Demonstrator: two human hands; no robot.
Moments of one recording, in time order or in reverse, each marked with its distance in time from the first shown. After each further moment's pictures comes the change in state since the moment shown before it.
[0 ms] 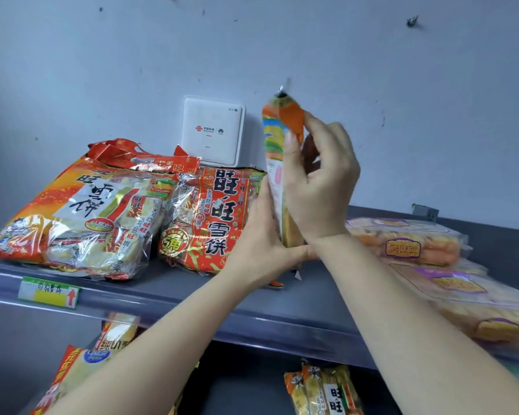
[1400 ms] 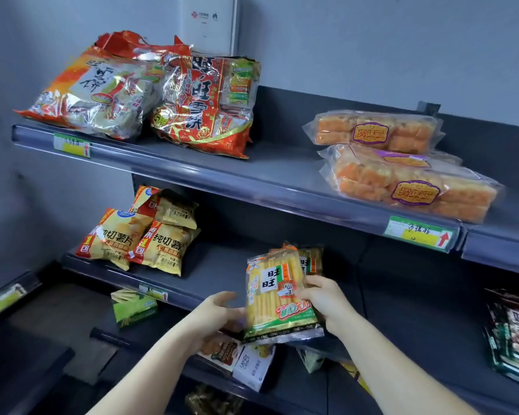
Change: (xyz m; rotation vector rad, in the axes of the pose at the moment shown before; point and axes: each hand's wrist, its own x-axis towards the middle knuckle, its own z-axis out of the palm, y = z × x) left_hand -0.301 -0.030 0.127 -0.277 -0.050 -1.302; right_hand -0.250 0.055 -0.286 0.102 -1.046 1.790
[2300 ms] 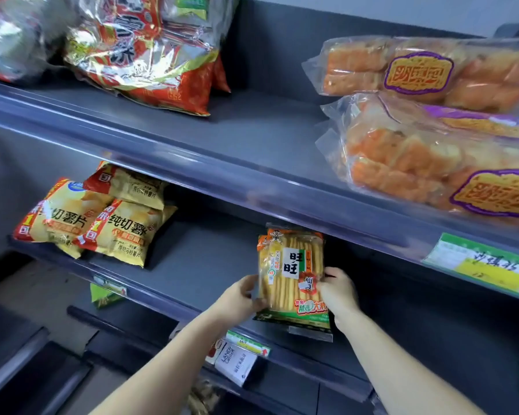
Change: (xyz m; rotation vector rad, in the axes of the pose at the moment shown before) left_hand 0.138 0.008 0.083 0.219 0.004 0.032; right_hand 0.173 0.057 -0.045 -0.129 0.221 0.042
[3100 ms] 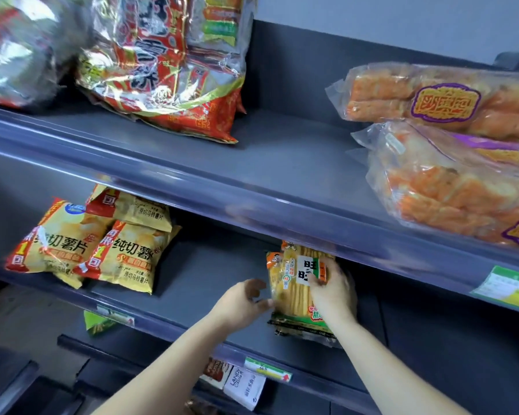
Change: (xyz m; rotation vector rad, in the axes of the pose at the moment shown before) left_hand 0.018 0.015 -0.057 0.364 -0.003 0.116; right_hand -0.032 -0.055 0.041 -0.399 0.243 -0.254
